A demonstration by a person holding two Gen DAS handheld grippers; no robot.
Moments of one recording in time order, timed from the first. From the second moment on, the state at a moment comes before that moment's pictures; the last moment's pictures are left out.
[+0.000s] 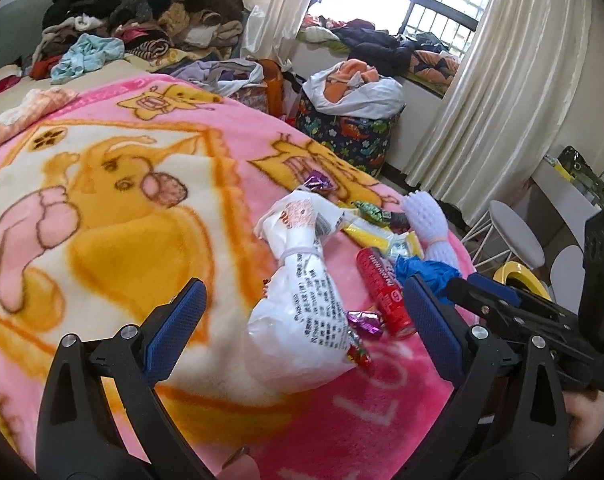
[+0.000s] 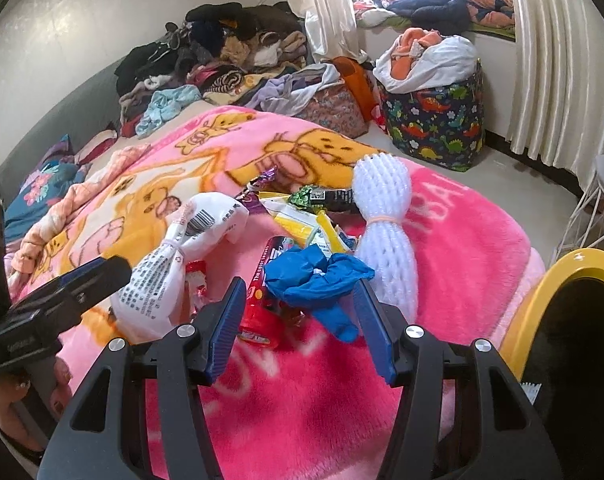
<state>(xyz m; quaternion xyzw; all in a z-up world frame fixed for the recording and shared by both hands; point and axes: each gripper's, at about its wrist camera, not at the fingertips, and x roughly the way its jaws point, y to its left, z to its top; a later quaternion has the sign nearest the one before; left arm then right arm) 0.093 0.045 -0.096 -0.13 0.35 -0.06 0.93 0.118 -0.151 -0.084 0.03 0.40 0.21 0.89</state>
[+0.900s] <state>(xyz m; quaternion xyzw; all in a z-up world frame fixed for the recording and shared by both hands) 0.098 0.041 -0.108 -0.13 0.40 -0.06 0.91 0.106 -0.147 -0.068 0.04 0.37 0.24 0.90</state>
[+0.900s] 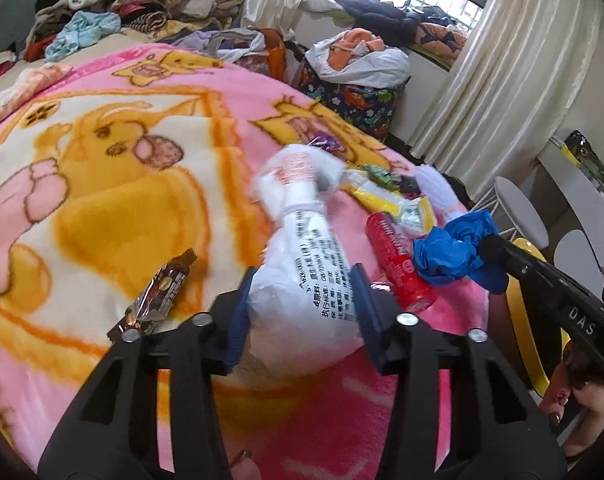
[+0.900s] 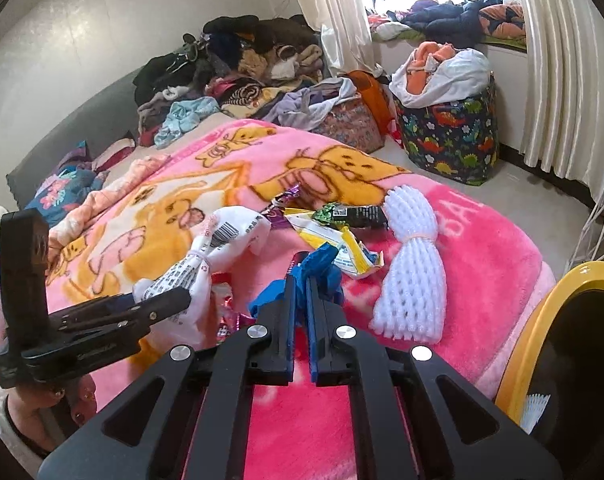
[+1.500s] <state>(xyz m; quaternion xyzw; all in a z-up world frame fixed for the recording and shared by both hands) 0.078 0.027 -0.032 -0.14 0.30 -0.10 0.94 0.067 -0.170 -0.027 0.05 0.33 0.24 0.91</state>
